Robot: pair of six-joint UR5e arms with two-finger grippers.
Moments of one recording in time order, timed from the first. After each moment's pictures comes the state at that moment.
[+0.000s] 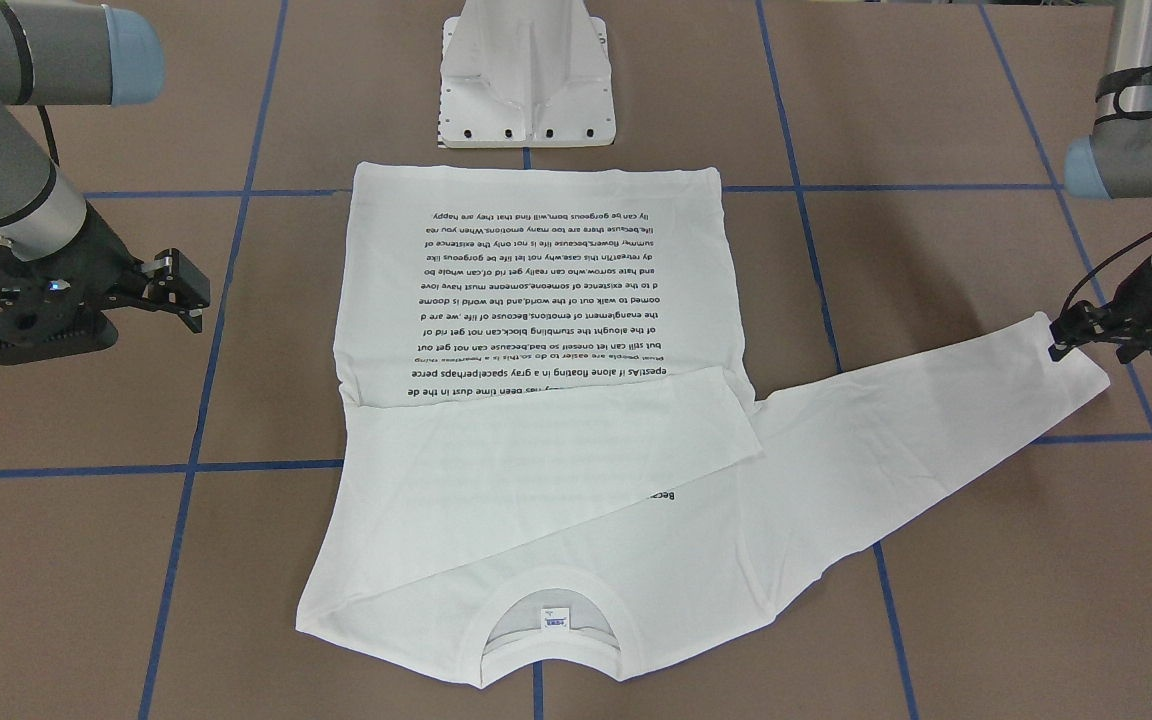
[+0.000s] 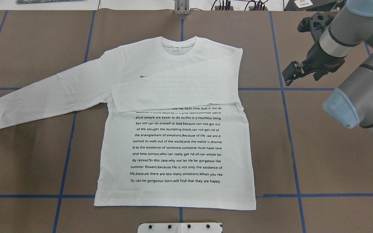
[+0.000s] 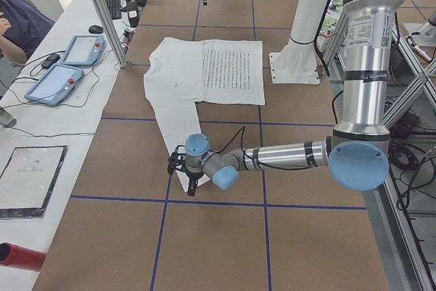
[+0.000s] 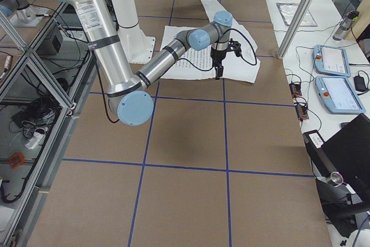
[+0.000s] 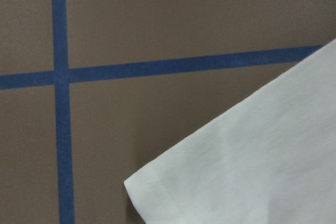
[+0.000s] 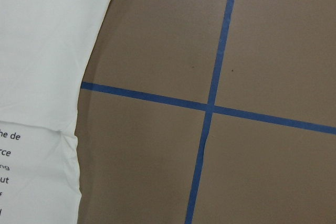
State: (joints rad) left arm -1.09 -1.56 -1.33 -2.37 -2.17 -0.60; right arm 0.97 -1.19 1.90 -1.77 2.16 0.59
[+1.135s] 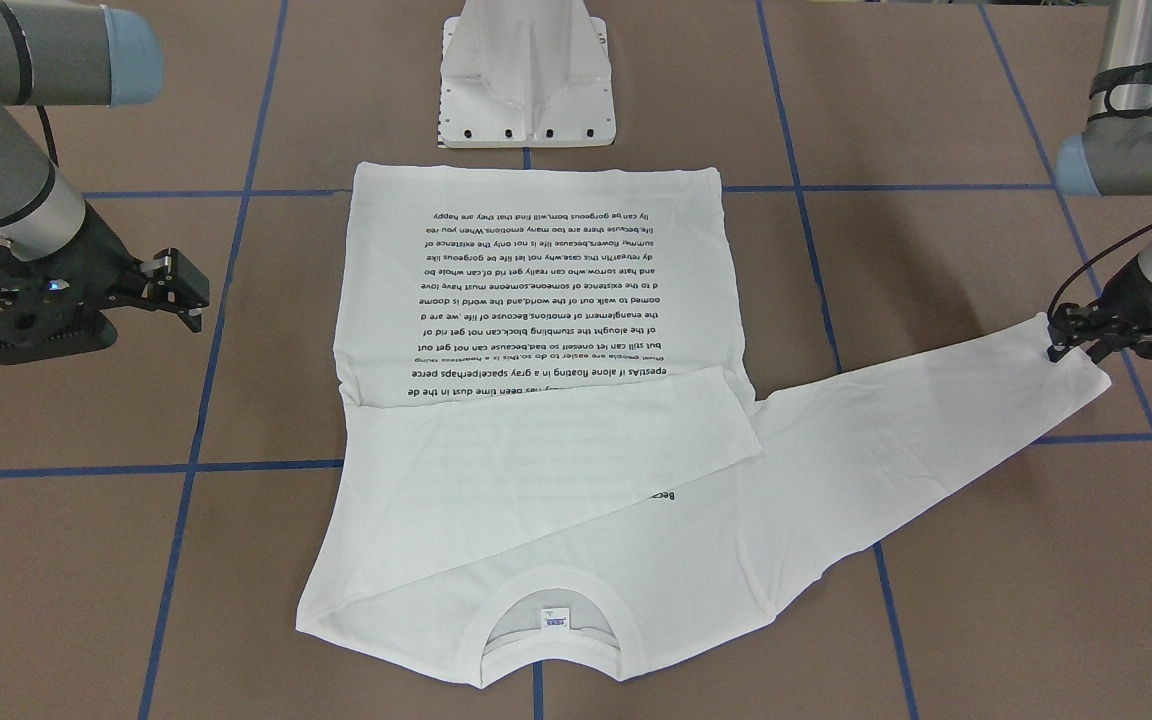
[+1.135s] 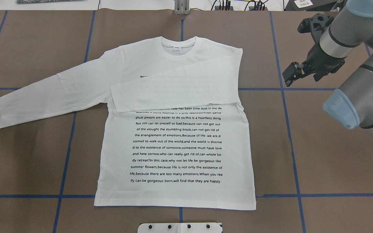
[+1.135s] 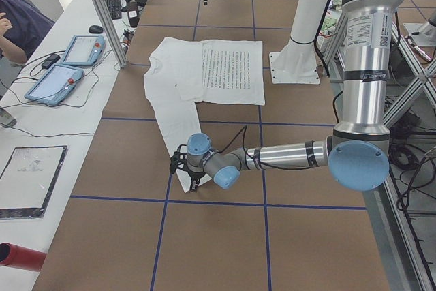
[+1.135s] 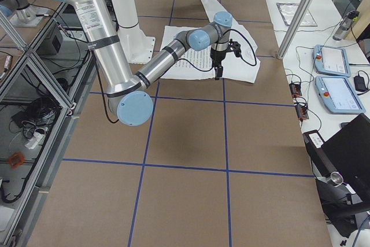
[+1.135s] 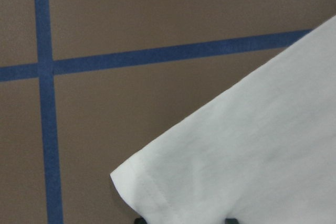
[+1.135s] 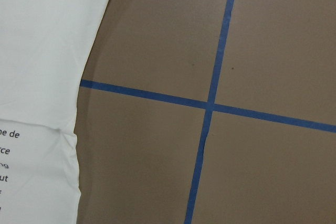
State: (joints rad) left arm -1.08 -1.55 -1.35 -2.37 -2.16 -0.60; right arm 0.97 -1.19 1.90 -1.77 2.16 0.59
